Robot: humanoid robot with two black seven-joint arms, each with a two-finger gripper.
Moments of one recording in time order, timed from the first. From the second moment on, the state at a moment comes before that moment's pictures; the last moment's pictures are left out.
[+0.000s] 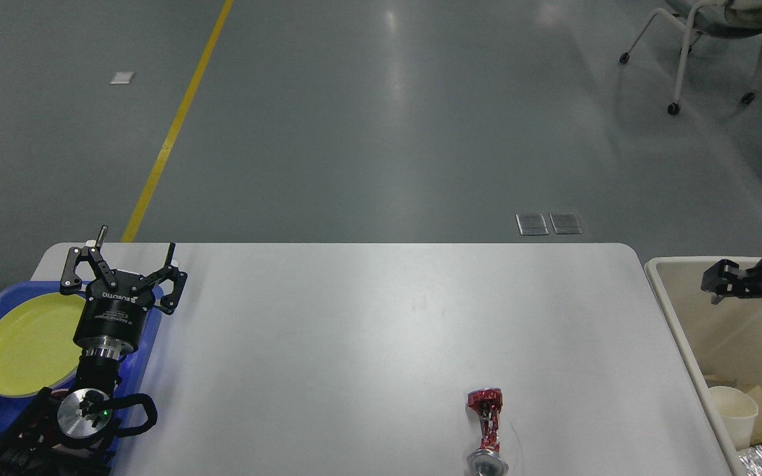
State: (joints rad) left arm -0.26 0.14 -1.41 -0.78 0.10 -0.59 -0.23; right arm 1.69 -0.50 -1.46 0.99 -0.08 0.52 -0.12
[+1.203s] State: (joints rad) left arm -0.26 0.14 -1.41 -0.78 0.10 -0.59 -0.23; right arm 2.38 -0.20 -1.31 1.65 0.12 0.65 -0.18
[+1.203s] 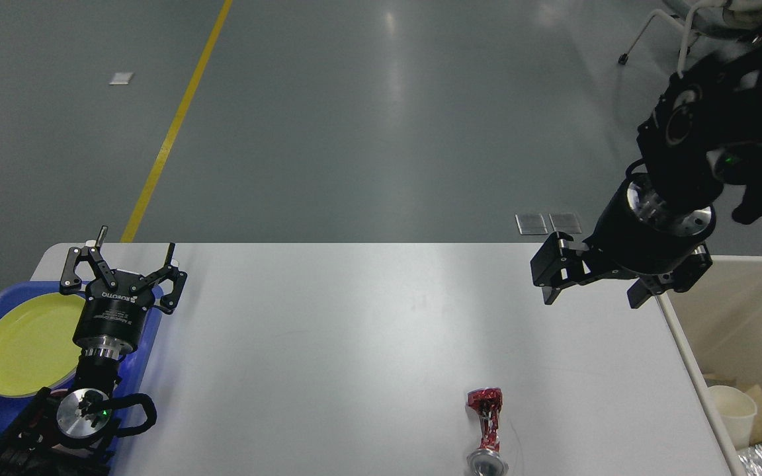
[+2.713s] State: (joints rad) left arm -0.26 0.14 -1.41 -0.78 0.10 -0.59 -0.23; right arm 1.34 0.03 -1.03 1.20 0.12 -0.02 -0.18
